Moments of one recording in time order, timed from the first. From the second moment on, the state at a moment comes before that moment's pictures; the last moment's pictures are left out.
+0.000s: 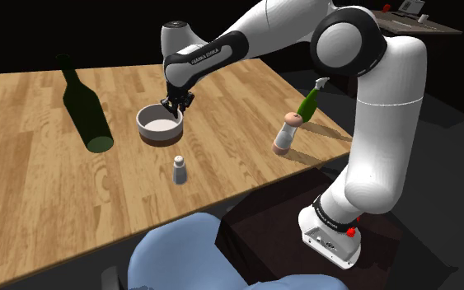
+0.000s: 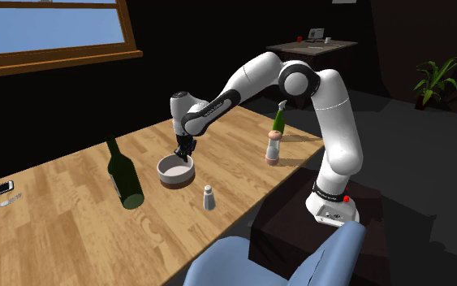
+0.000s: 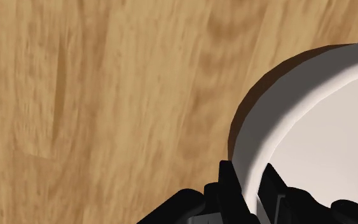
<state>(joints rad) 0.09 0.49 0.15 -1.75 -0.15 2.26 0.43</state>
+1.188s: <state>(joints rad) 0.09 0.40 0.17 -1.69 -0.13 2.12 0.41</state>
